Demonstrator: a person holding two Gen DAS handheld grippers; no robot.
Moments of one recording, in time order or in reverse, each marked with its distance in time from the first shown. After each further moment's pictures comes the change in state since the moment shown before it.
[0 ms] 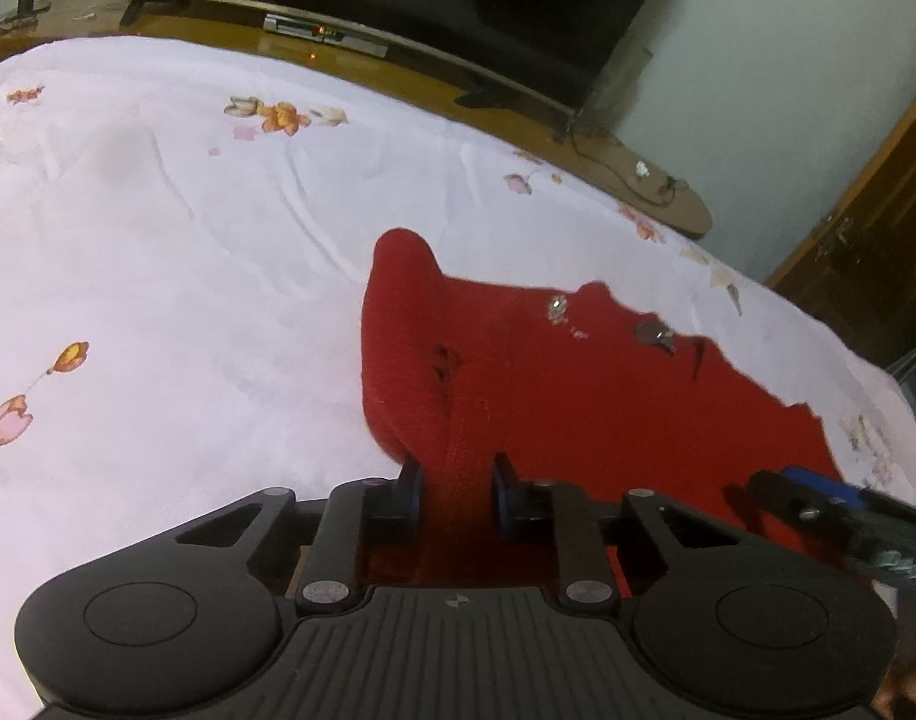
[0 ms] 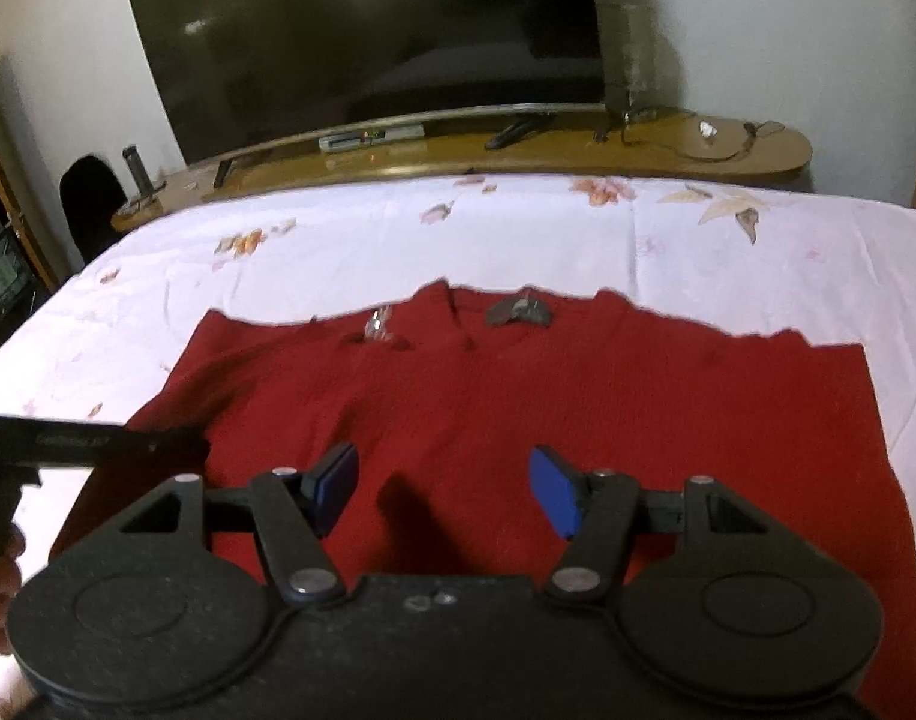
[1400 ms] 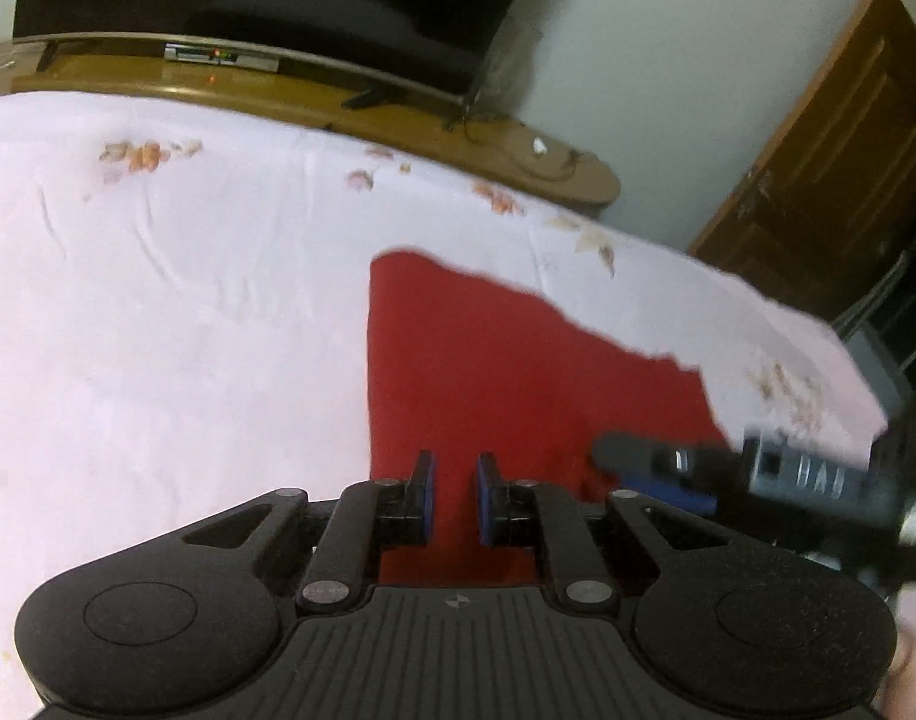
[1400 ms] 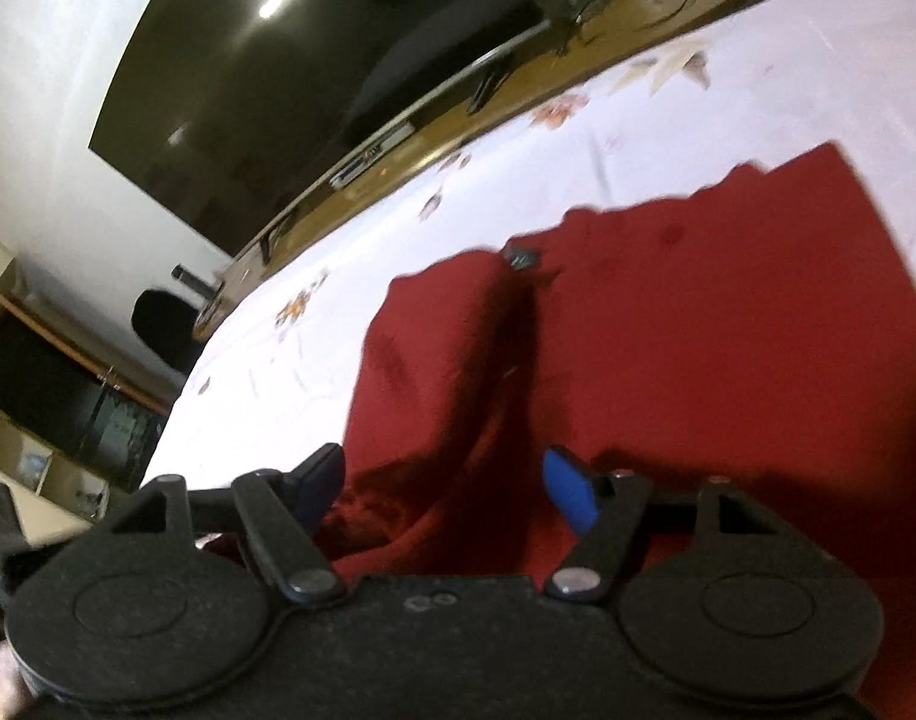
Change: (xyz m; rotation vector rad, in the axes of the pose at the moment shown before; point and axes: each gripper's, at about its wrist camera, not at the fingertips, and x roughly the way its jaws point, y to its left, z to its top) left arm -0.033 -0.089 -0.016 0.124 0.028 -0.085; right arm -0.016 -0.069 -0.009 0.435 0.086 0.296
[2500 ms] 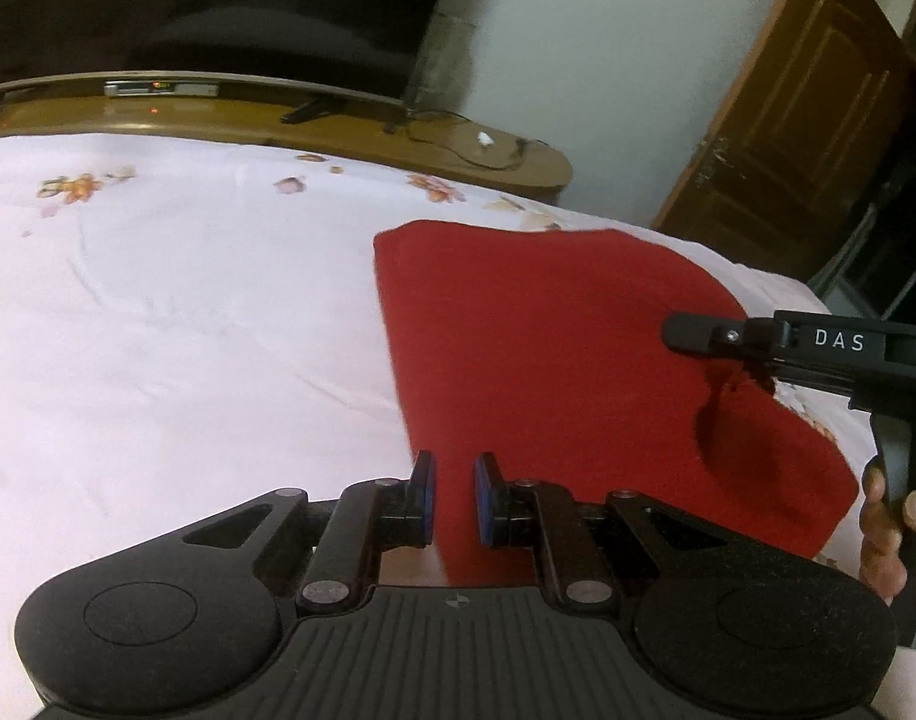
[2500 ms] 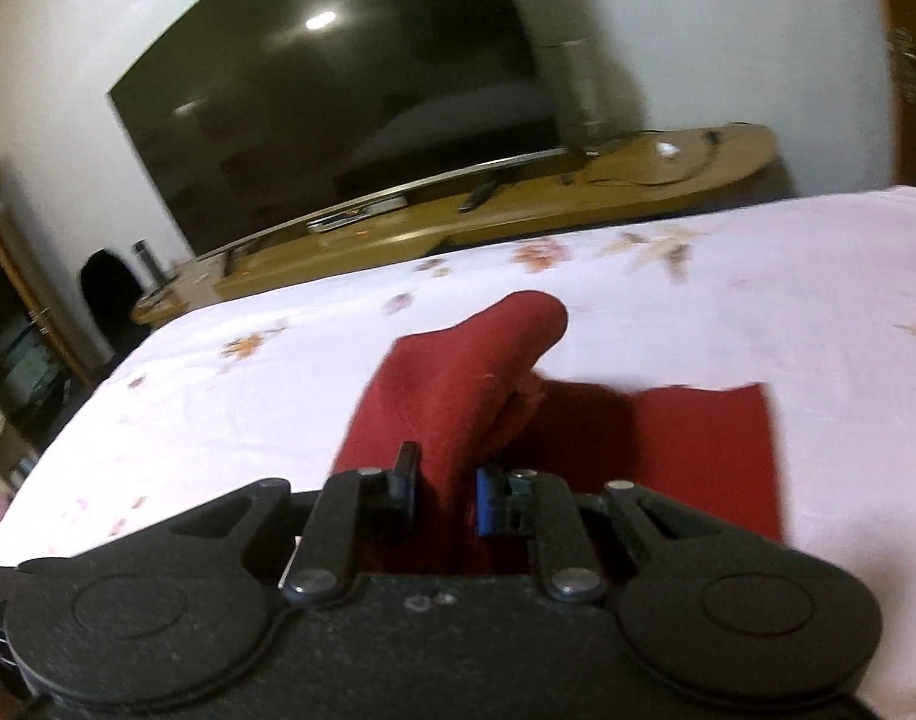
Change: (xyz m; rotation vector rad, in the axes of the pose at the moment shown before) left arm 0.005 -0.034 -0.014 0.117 -0.026 -0.048; right arm -0.063 0.012 0.024 -0.296 -0.169 -0.203
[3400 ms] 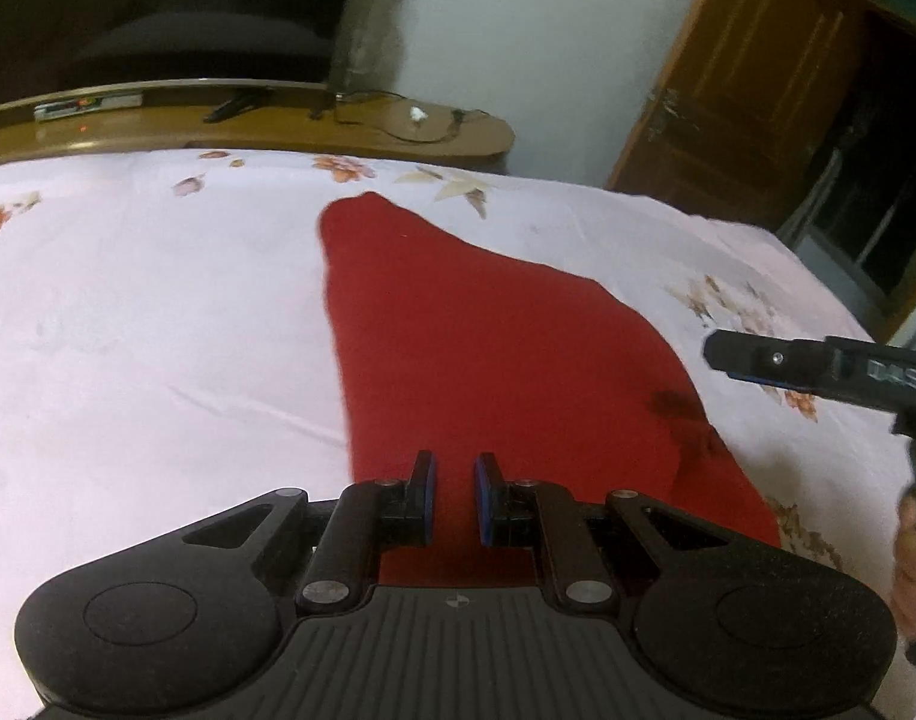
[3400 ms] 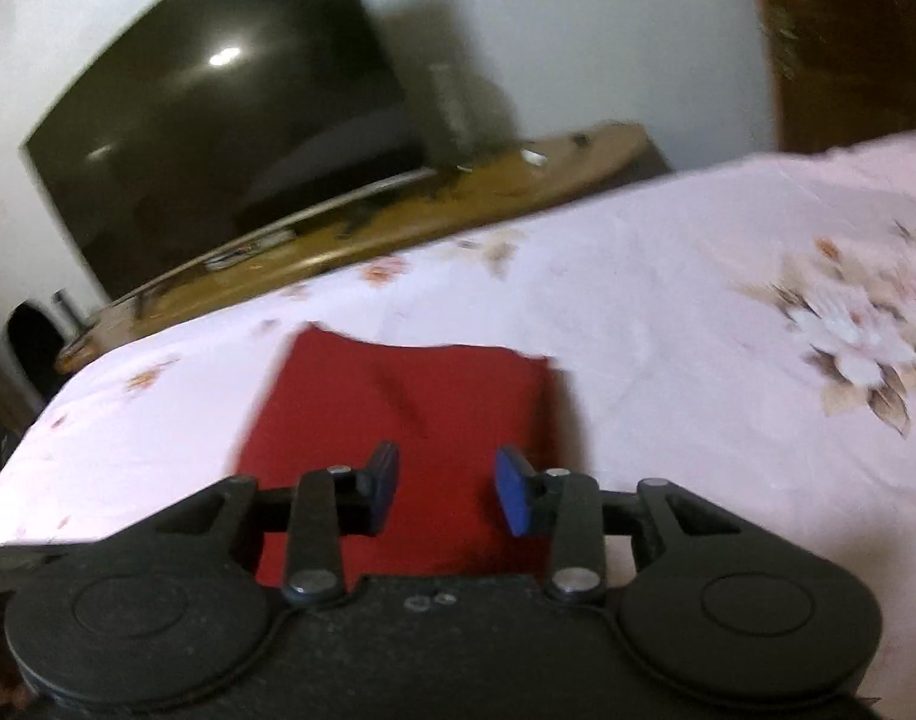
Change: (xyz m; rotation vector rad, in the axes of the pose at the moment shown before) left arm 0.040 -0.061 0.011 0.111 0.047 -0.047; right arm -0.056 -0.054 -0.025 0.067 -0.053 -0.121
